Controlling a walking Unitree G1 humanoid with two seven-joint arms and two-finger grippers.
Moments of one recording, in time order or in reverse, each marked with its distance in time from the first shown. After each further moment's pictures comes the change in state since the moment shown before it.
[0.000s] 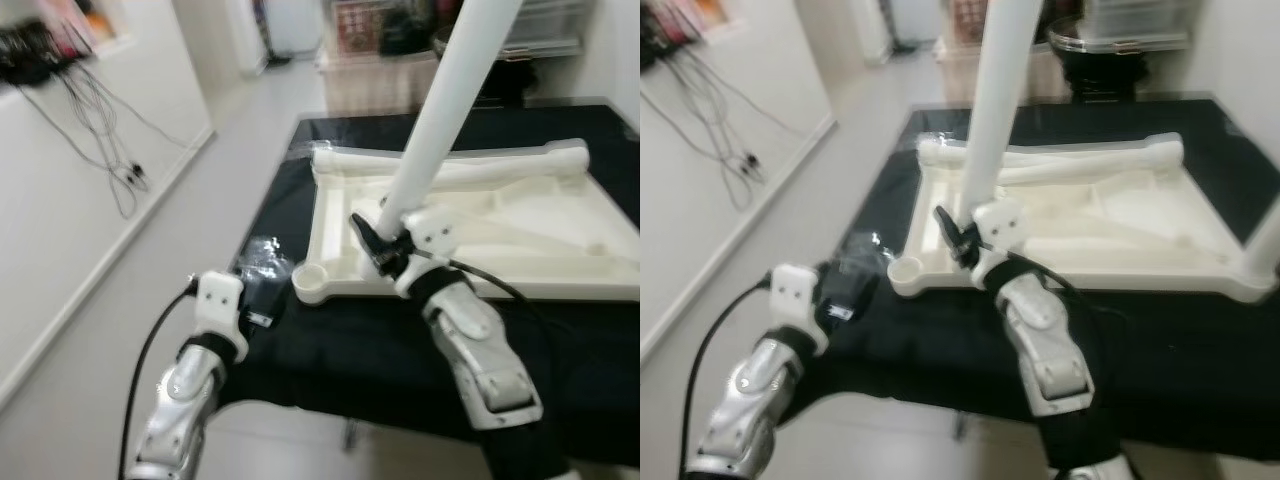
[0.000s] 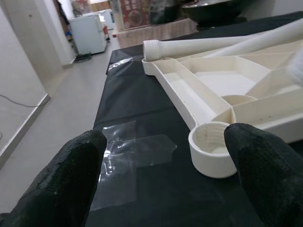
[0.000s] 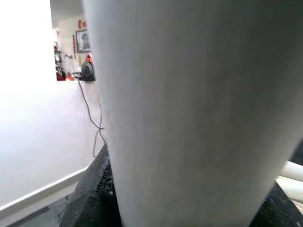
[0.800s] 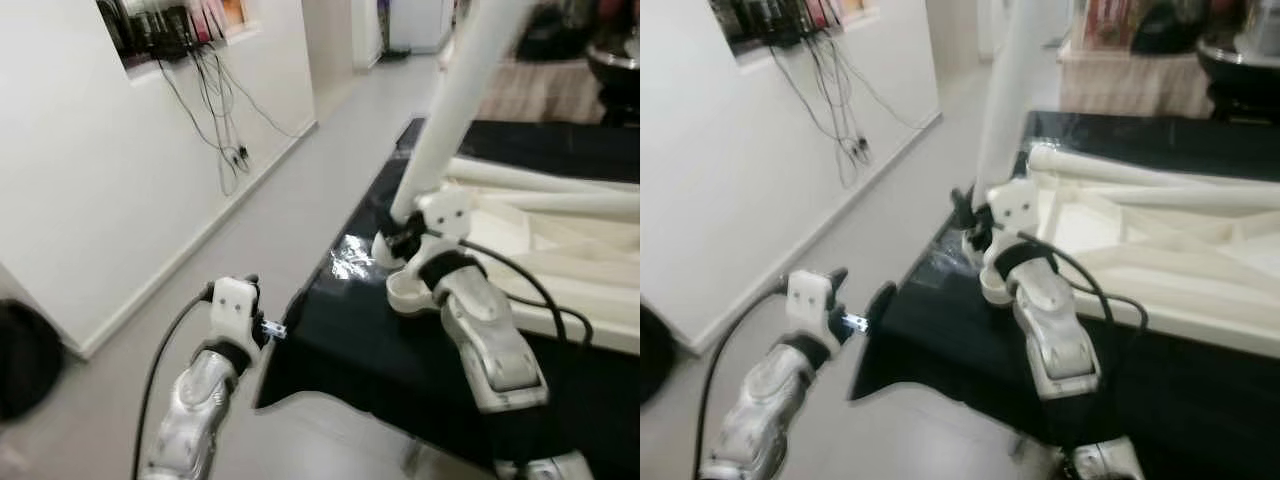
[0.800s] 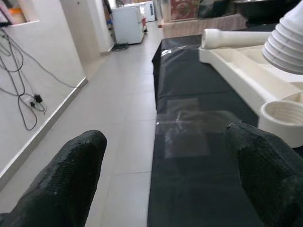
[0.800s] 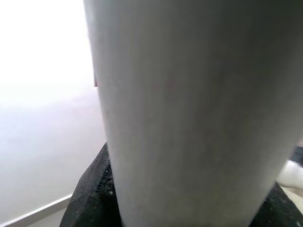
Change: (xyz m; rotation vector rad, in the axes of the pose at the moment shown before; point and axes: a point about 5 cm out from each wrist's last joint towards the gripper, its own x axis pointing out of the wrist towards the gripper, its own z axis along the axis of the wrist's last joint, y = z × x) left arm 0.000 -0.008 -0.002 -0.021 0.015 -0.064; right arm 0.014 -0.012 0.005 0.006 -0.016 -0.096
